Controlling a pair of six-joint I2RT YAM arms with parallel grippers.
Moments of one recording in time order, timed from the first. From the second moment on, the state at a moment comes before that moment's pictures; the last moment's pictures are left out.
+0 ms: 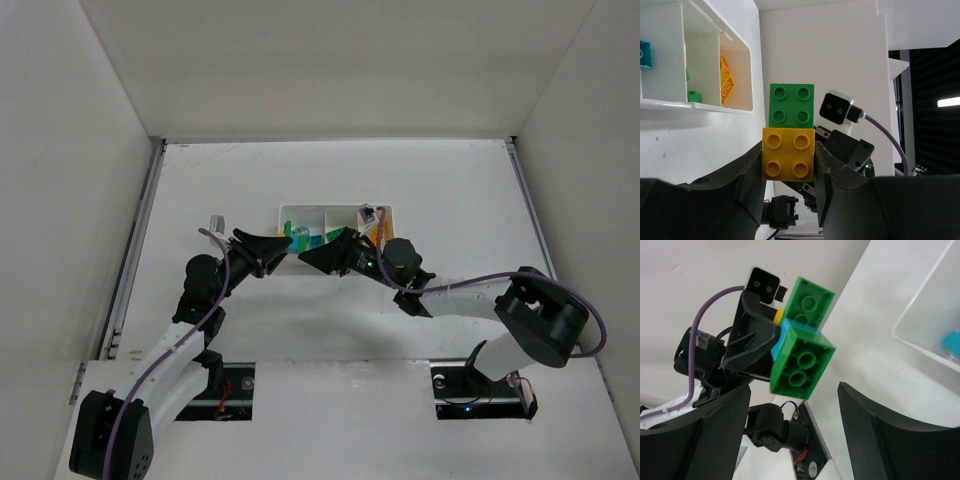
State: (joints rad) left arm -0.29 0.79 0.23 0.56 0.42 -1.44; right arm 0.88 1.48 0.60 0.95 -0.21 1.02
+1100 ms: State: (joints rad) left arm -0.21 0.70 0.20 0.52 0.46 -1.44; right arm 0.77 1.51 0.53 1.10 -0.28 1.11
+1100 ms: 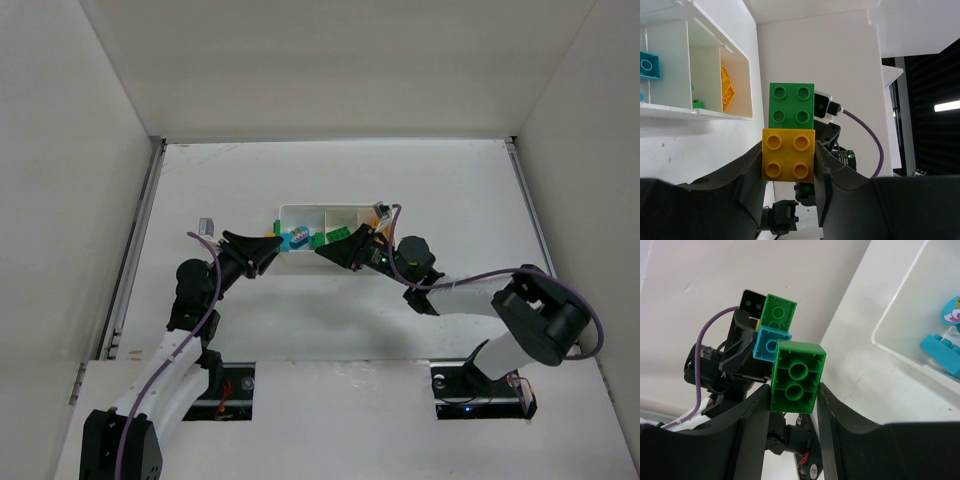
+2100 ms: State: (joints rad) left arm -0.23 0.80 0.22 0.52 0.46 -1.38; right arm 0.70 1.50 0.91 0.12 0.11 0.51
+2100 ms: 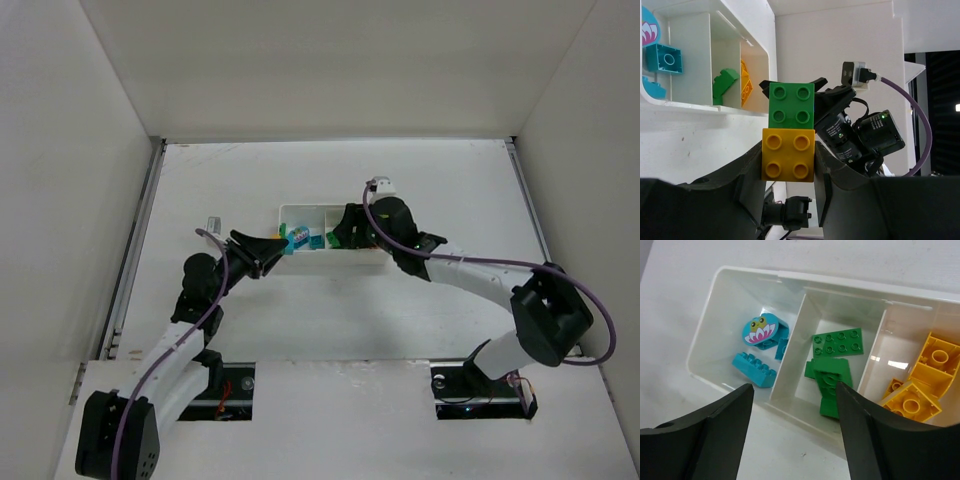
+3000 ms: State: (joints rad) left arm -0.37 0.80 0.24 0.44 0.62 -1.61; right arm 0.96 1.27 0.76 0.30 -0.19 0.17
